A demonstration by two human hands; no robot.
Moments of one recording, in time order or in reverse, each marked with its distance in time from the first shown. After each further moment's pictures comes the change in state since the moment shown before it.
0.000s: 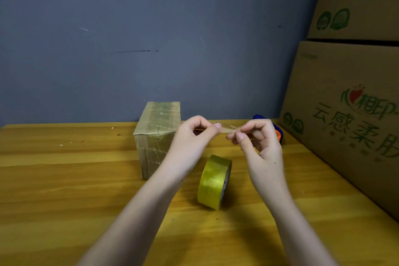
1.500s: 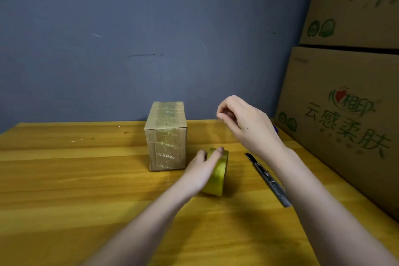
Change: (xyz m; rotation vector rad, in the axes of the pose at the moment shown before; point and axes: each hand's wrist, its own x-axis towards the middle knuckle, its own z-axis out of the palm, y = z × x) left_hand -0.043 -0.025 0.009 0.350 -0.173 -0.480; right_hand 0.041 -0.036 0.001 -0.875 -0.349 -0.368
